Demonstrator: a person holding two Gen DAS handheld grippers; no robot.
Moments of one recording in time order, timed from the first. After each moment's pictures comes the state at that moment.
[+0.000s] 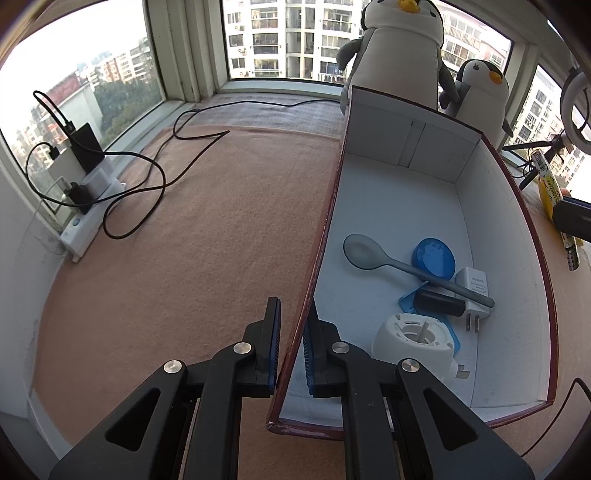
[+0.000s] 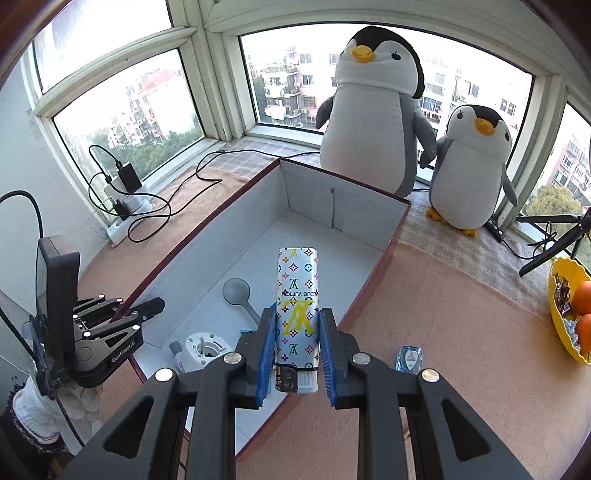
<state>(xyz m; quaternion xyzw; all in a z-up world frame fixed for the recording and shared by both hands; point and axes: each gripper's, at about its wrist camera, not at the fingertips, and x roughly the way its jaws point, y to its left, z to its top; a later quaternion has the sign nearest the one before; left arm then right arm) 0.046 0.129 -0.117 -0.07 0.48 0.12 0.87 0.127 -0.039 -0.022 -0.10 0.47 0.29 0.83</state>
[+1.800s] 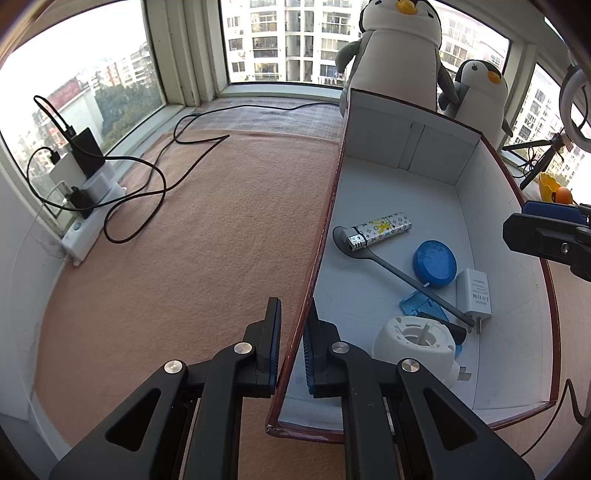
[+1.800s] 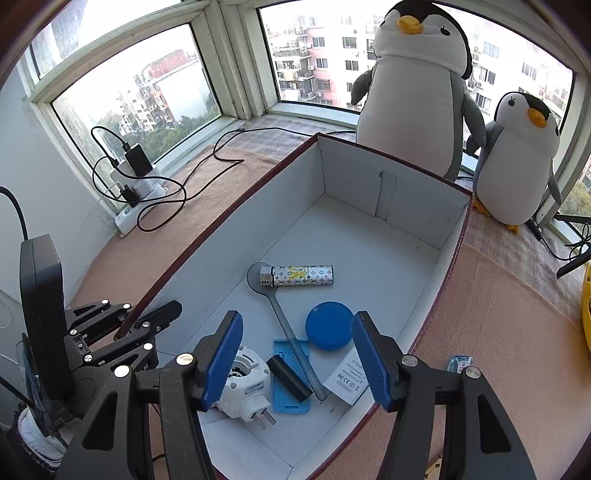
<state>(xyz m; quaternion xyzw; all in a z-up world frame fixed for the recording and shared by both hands) 0.047 0.128 -0.116 -0.07 0.48 0.12 0.87 0.134 0.001 -0.049 -0.10 0.50 0.32 0.80</state>
